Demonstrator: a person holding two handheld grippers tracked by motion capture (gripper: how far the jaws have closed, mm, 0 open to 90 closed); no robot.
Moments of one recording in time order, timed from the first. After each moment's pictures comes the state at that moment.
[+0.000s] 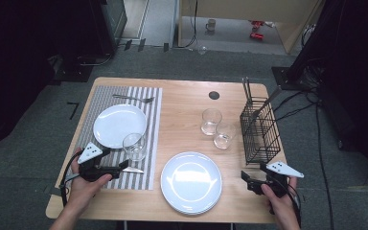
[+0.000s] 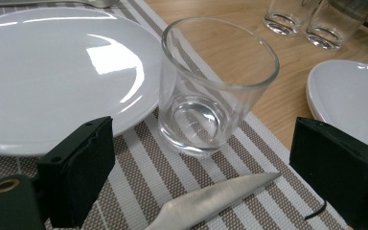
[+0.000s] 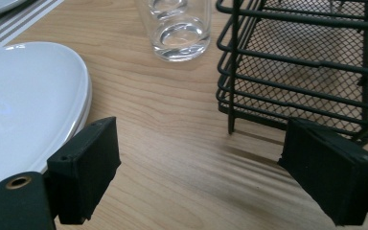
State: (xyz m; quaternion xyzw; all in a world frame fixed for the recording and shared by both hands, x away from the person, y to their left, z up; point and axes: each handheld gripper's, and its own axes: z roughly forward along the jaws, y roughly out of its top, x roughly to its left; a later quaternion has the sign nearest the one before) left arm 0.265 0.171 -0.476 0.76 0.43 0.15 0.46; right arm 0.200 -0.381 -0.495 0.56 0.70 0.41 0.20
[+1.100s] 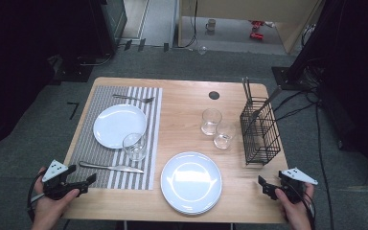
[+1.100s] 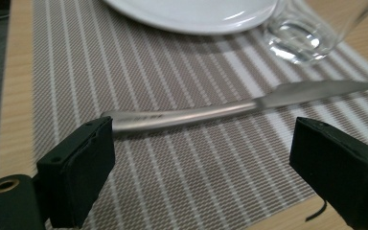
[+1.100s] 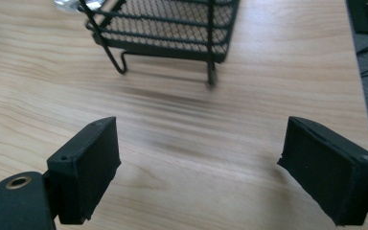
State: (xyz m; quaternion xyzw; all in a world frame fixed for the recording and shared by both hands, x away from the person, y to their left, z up) left arm 0.226 0.262 -0.503 0.74 0.51 0.19 0.40; right arm 0.186 -0.429 -0.519 0.61 0.68 0.34 0.23
